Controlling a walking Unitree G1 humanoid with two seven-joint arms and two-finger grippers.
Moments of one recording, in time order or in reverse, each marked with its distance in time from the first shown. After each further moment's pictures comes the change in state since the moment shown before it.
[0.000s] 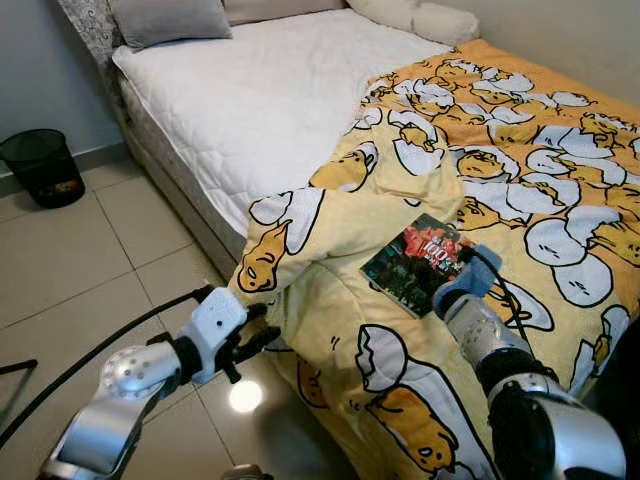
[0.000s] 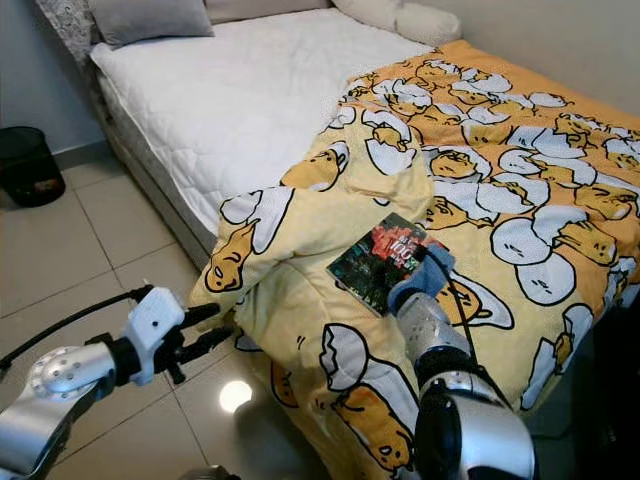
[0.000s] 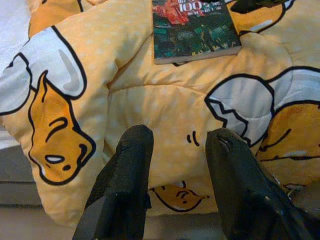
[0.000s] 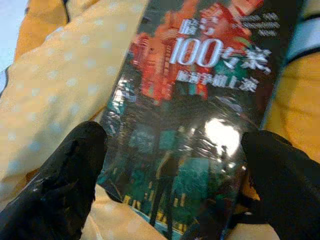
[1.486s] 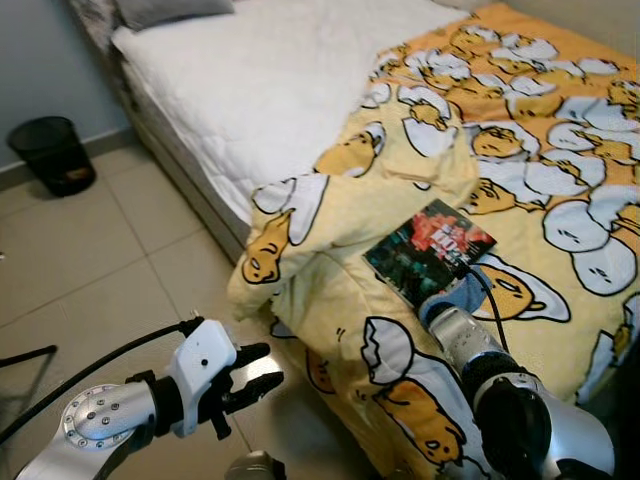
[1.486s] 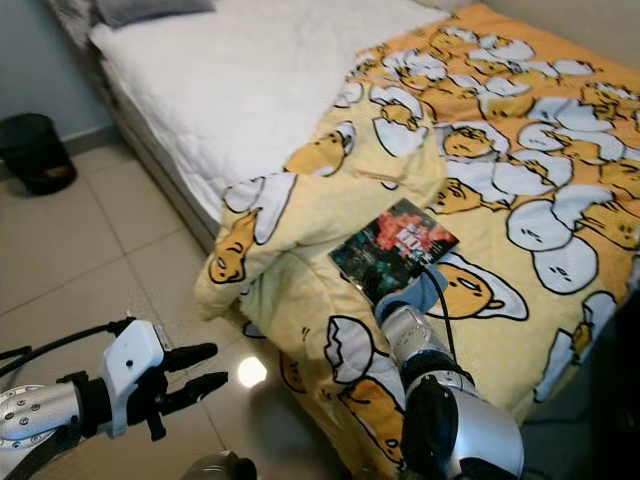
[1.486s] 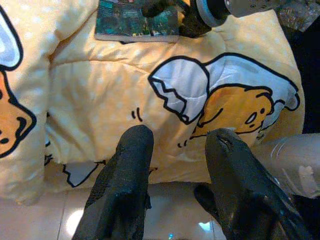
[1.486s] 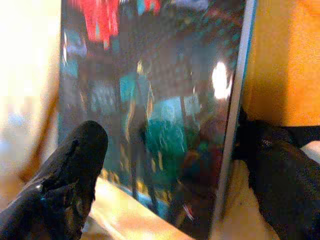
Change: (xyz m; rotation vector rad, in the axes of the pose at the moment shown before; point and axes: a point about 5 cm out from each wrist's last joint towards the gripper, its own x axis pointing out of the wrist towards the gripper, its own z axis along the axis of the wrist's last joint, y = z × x) left arm -0.038 -0.040 0.016 -0.083 0.030 -0.132; right arm 0.000 0.012 -0.029 0.319 0.071 -0.020
